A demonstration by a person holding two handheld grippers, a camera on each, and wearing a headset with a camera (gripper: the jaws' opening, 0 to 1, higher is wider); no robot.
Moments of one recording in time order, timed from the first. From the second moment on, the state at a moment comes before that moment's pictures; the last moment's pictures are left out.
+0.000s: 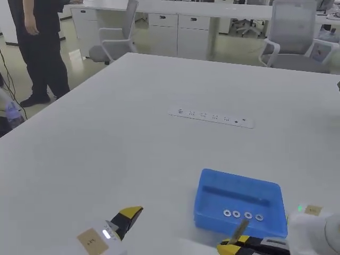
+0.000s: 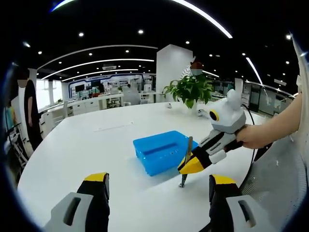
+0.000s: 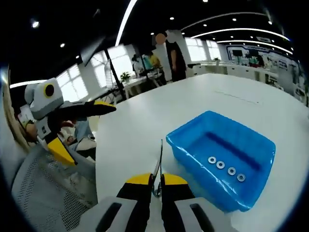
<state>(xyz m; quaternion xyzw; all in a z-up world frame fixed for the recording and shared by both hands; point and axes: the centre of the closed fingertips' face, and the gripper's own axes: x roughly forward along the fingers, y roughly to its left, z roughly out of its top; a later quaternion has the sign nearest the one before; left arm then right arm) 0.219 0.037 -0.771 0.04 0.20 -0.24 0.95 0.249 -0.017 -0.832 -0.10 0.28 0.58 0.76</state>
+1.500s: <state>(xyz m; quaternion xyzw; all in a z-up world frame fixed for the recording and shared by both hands) 0.216 0.037 -0.770 0.04 0.20 -0.24 0.95 0.340 -0.009 -0.766 -0.10 0.21 0.54 0.81</state>
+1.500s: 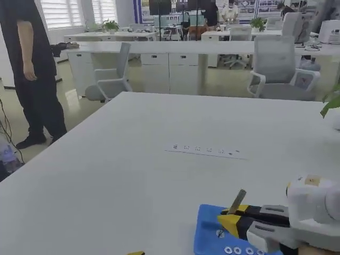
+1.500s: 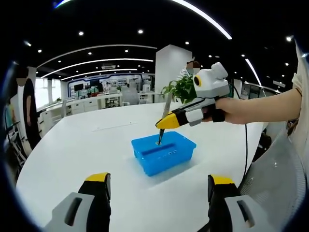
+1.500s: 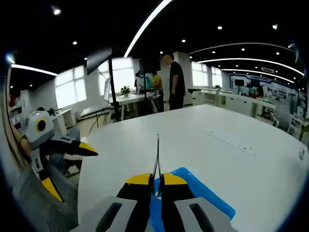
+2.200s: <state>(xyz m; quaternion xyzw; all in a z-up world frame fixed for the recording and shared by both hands) 0.218 0.039 -0.769 0.00 0.19 -0.24 0.95 0.348 0.013 -0.830 -0.16 0.26 0.57 0.76</state>
